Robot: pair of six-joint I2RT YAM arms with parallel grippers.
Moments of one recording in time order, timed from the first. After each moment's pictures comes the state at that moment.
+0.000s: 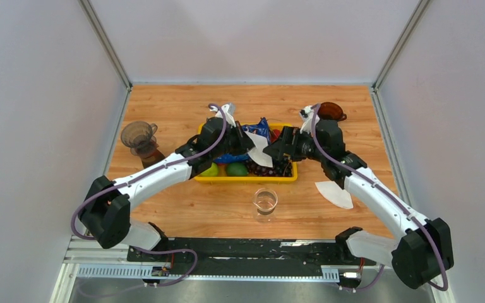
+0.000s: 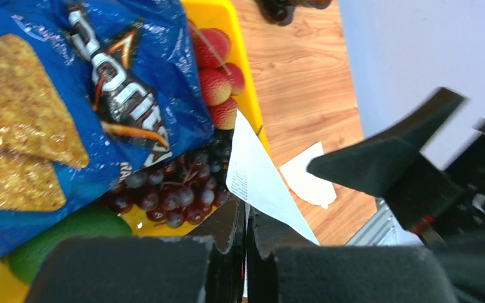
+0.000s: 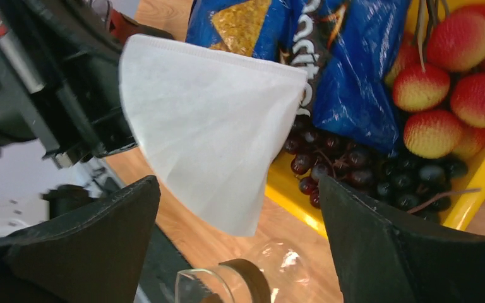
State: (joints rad) left arm -0.73 1.42 0.97 0.07 0.06 -0.80; right arm 0.42 1.14 0.82 -0.11 -0.43 0.60
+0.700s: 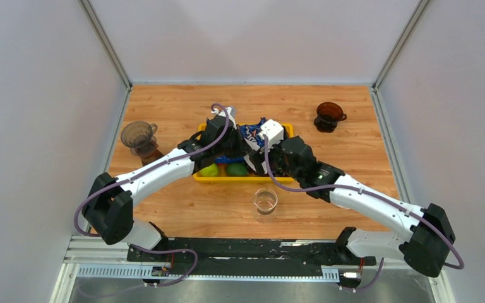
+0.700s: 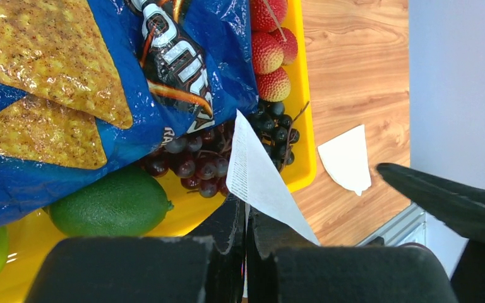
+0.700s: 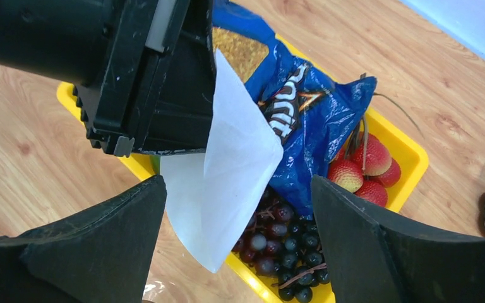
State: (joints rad) left arm -0.73 1.46 1.06 -0.19 0.02 -0.80; right arm 0.86 1.15 0.86 -0.04 0.16 -0.03
